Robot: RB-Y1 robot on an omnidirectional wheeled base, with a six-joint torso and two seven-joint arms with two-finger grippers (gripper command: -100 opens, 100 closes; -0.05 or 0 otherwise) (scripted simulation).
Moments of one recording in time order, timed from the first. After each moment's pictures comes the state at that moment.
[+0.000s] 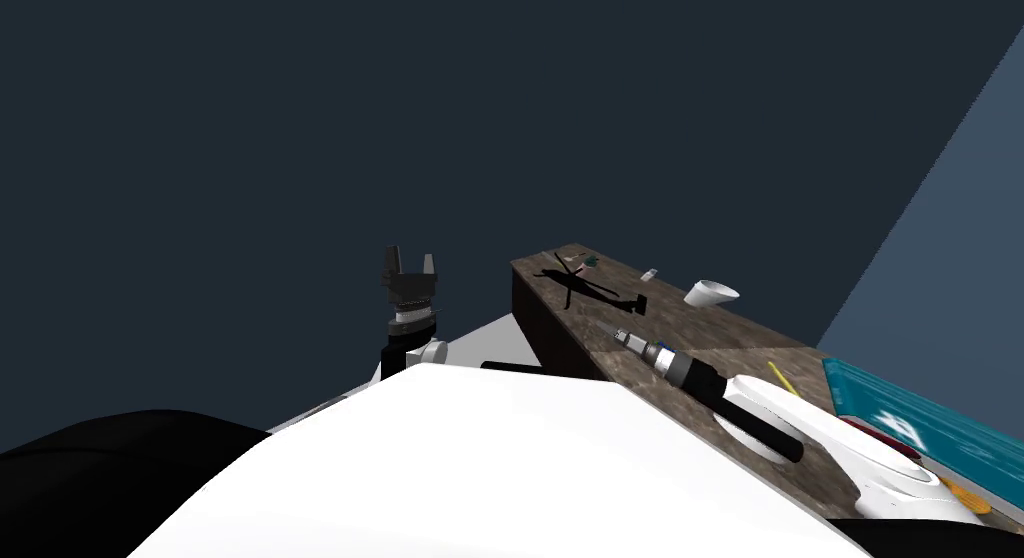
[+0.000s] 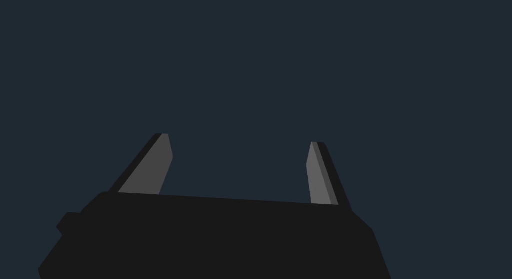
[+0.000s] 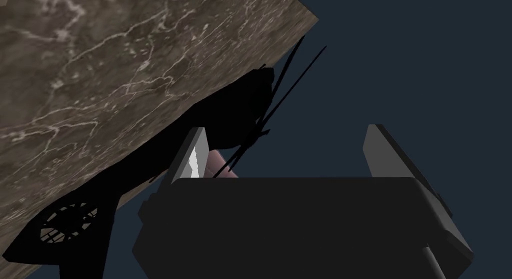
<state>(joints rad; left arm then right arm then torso) 0.54 -0.04 -0.03 -2.33 -0.01 -0.58 0.15 0.66 -1.10 -0.03 -1.82 0.49 -0.56 -0.51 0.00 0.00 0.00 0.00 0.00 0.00</state>
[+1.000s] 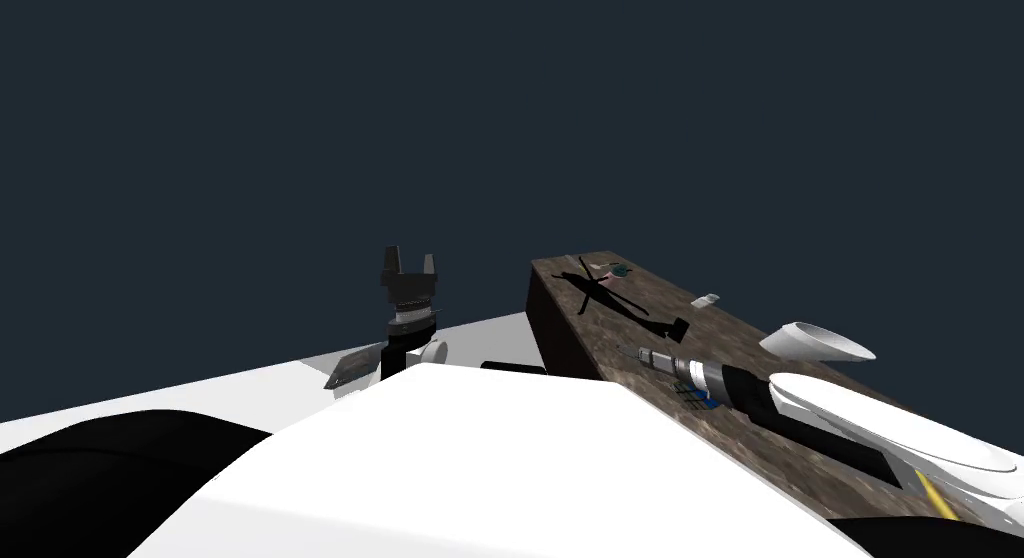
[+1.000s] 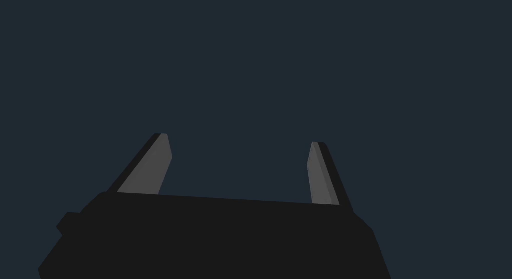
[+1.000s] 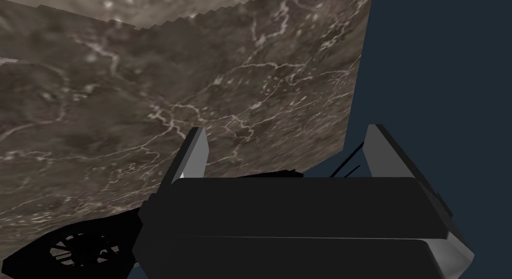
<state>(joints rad) 0.54 -0.04 -0.03 -2.33 -0.01 -0.58 0.15 0.75 -1.39 -0.01 -1.68 0.68 -0.61 -0.71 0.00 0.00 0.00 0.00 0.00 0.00</state>
